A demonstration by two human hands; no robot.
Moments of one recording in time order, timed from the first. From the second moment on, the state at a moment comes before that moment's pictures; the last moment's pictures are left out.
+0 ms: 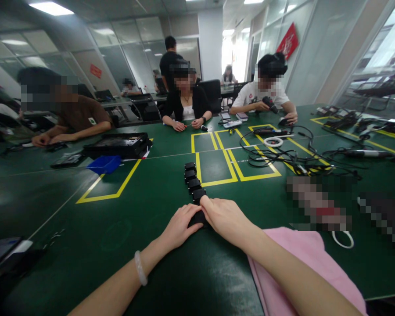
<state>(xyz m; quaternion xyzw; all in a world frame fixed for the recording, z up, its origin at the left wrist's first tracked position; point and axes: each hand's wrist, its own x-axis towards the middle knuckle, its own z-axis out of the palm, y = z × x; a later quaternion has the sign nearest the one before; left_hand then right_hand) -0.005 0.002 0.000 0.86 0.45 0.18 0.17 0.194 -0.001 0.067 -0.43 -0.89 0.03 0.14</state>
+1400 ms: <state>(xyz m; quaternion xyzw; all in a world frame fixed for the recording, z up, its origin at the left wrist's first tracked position) -0.005 0.002 -0.002 0.86 0.45 0.19 0.18 0.193 -0.006 0.064 -0.42 -0.88 -0.01 0.21</state>
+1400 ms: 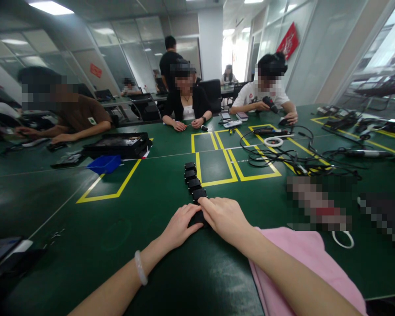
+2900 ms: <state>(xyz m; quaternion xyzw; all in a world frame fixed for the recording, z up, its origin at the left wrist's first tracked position) -0.006 0.002 -0.002 0.85 0.45 0.19 0.18 0.198 -0.005 0.074 -0.44 -0.88 0.03 0.14</state>
